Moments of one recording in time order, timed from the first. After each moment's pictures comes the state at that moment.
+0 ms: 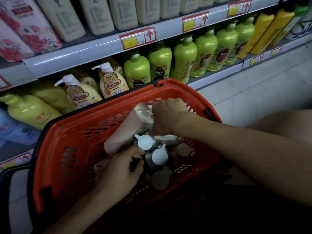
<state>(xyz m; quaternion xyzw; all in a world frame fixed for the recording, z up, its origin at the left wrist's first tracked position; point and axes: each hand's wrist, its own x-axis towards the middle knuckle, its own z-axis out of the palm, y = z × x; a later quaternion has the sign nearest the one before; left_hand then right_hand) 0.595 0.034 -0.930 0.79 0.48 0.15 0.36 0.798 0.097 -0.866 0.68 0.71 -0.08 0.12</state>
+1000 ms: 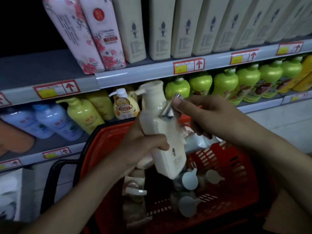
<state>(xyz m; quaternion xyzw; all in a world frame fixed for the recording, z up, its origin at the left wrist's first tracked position) 0.587 0.106 -0.834 0.53 0.40 0.36 0.65 0.785 0.092 -0.767 0.62 0.61 -0.41 -0.28</state>
